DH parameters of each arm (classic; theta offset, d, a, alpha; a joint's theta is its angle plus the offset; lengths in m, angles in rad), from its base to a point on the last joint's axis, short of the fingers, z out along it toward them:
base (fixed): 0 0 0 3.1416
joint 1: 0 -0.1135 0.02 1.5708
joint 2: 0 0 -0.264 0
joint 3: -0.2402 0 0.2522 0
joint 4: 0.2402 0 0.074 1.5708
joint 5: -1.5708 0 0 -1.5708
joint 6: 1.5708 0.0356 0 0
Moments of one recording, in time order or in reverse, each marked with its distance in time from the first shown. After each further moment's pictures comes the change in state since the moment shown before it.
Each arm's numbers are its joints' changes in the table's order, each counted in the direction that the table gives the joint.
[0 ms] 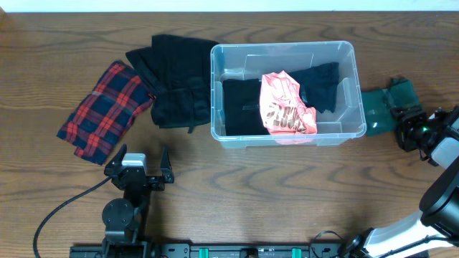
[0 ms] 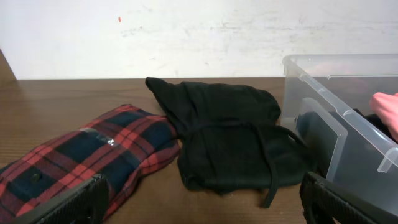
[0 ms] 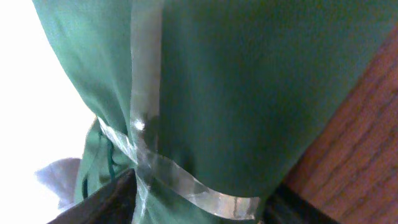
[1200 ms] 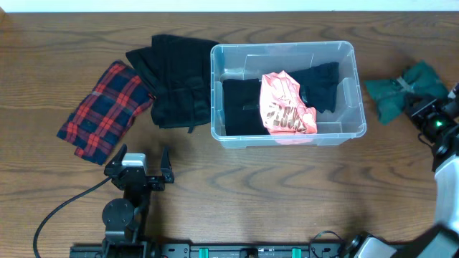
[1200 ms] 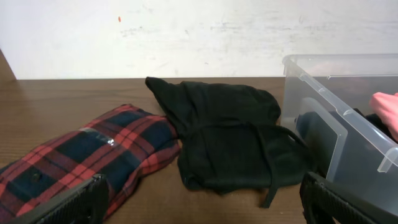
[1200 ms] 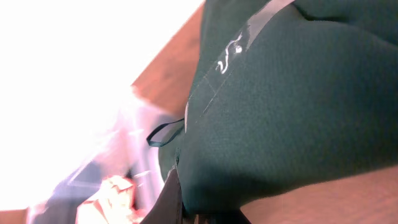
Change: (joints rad) left arm 0.000 0.000 0.000 0.000 0.000 0.000; right arm -0.058 -0.508 0.006 0.161 0.058 -0.251
